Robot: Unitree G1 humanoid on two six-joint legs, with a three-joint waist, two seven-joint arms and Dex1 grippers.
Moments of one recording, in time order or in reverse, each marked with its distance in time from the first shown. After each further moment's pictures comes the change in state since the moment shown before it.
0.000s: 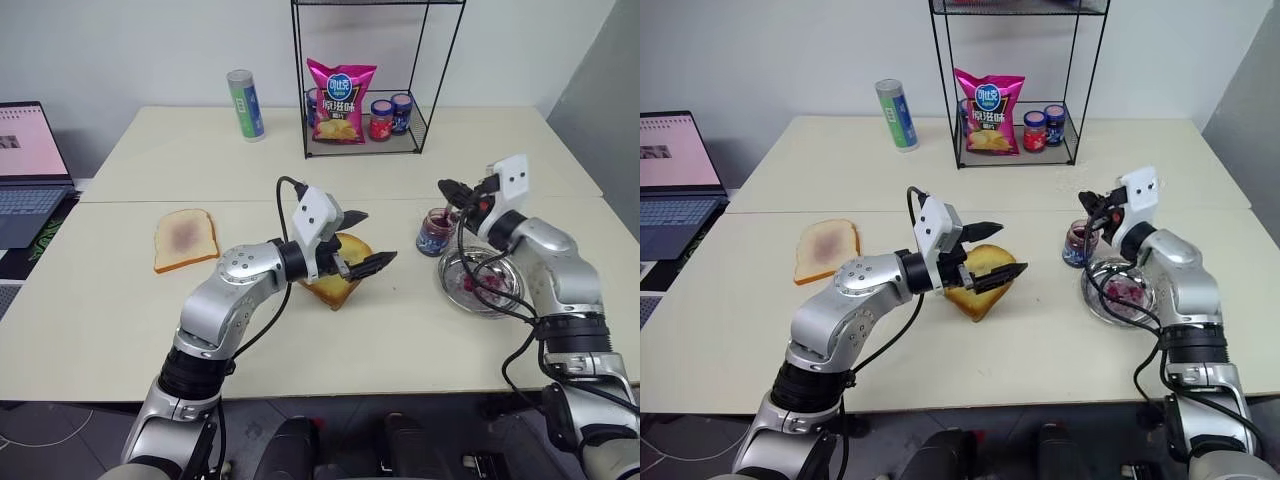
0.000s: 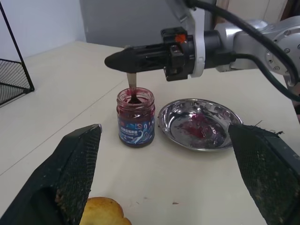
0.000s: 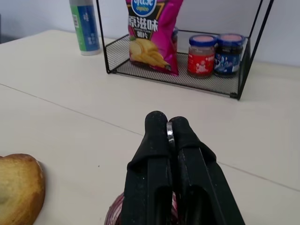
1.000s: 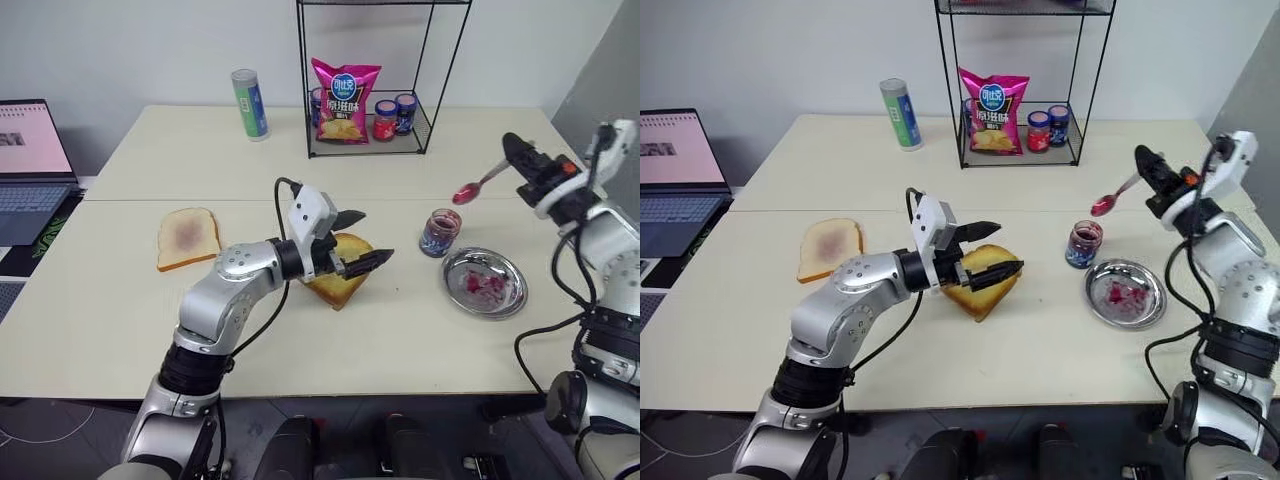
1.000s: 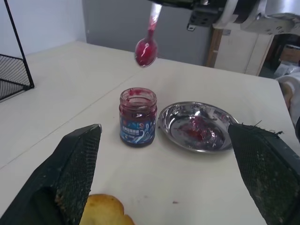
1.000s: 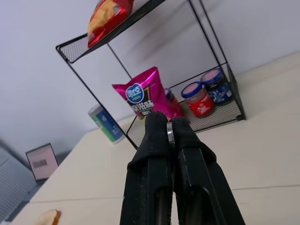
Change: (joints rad) left arm -0.020 -0.014 0.019 0.062 -0.033 -0.025 -0.024; right arm -0.046 -0.016 -0.347 -0.227 0.533 0.422 -0.250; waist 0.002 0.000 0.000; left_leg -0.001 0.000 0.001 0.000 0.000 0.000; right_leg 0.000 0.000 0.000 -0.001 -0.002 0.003
